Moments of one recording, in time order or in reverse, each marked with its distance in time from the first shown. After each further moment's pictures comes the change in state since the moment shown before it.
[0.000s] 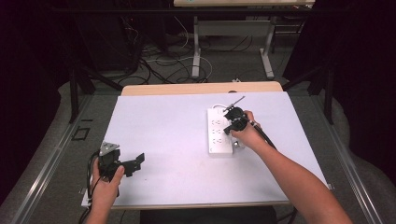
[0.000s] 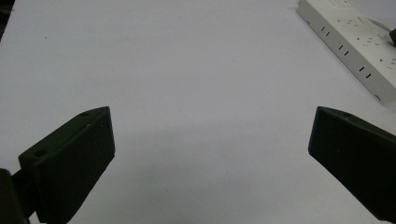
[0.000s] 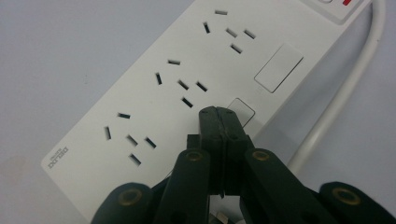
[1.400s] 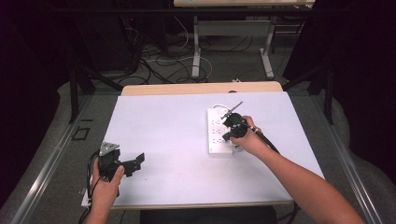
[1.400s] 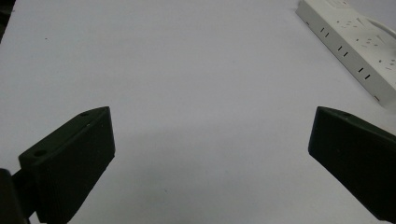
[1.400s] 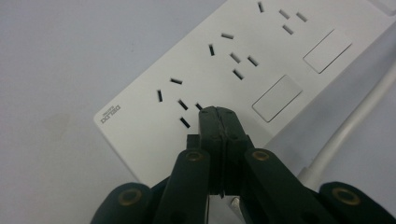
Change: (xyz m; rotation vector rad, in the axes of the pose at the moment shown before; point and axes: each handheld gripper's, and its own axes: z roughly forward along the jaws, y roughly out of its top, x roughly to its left) left arm 0.000 0.000 0.000 -0.005 0.000 -0.003; right arm 0.022 -0.013 -0.013 0.046 0.030 -0.123
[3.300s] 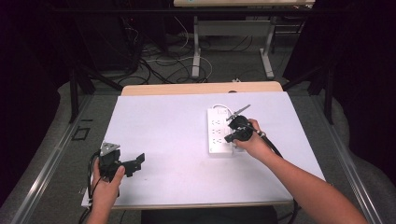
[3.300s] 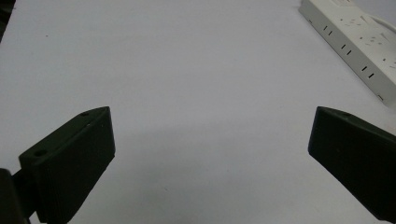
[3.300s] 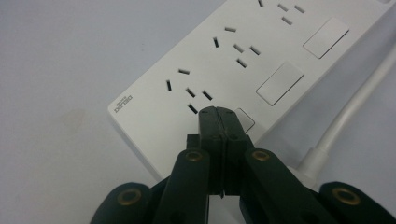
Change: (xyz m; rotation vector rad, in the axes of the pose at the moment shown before) left arm -0.001 -0.001 0.002 -0.003 0.008 -0.007; right arm 0.001 -0.017 -0.011 -0.065 0.020 0.061
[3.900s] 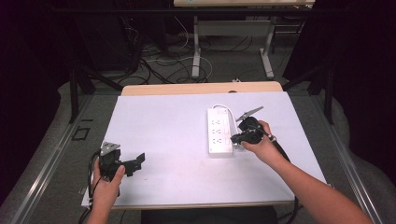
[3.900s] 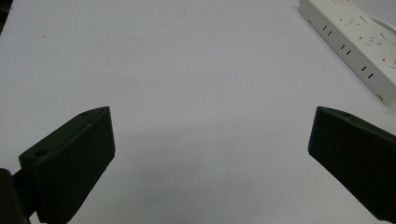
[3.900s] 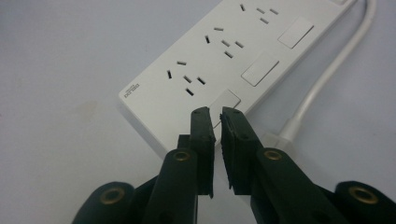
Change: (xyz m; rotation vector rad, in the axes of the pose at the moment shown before) left arm 0.000 0.001 0.001 0.007 -0.003 0.007; right arm -0.001 -0.021 -0.029 -0.098 -0.005 0.027
